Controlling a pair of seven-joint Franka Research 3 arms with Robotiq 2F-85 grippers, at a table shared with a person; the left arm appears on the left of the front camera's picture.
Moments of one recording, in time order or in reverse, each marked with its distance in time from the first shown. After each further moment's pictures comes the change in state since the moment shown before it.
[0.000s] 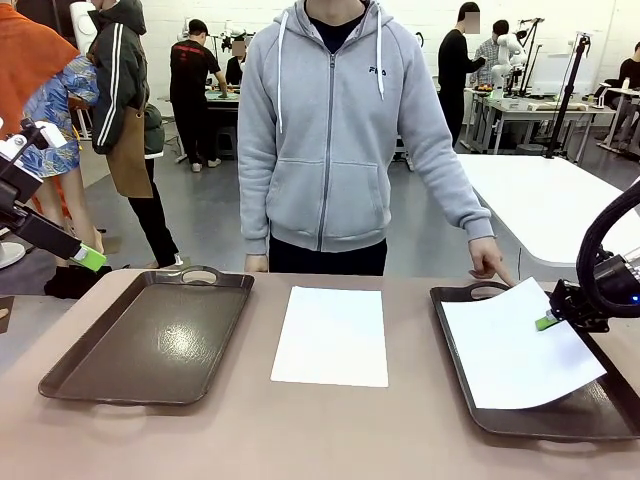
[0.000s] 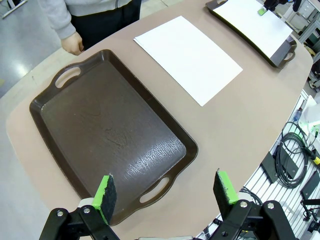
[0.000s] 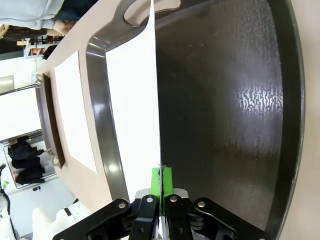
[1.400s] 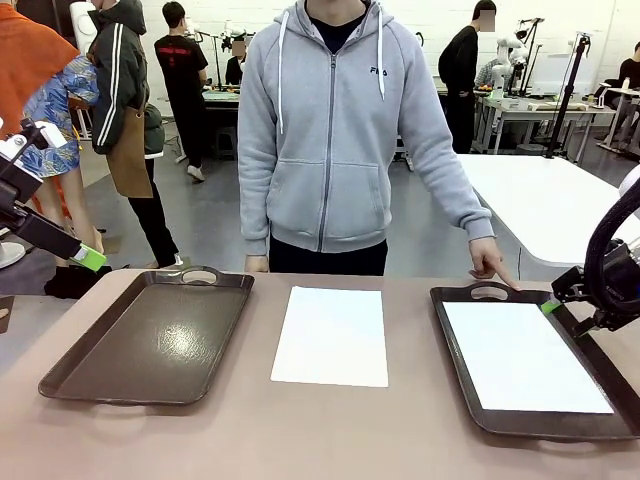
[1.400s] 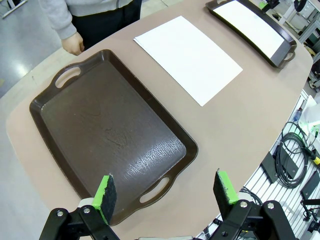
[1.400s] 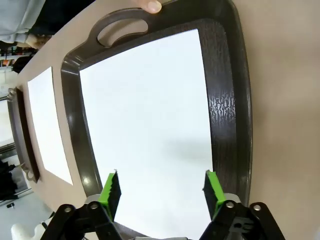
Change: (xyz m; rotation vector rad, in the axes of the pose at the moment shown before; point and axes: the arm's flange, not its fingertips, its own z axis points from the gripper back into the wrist) left arm 0.000 0.000 0.000 0.000 0.000 0.000; right arm 0.008 0.009 0.023 -0.177 -0.064 0.017
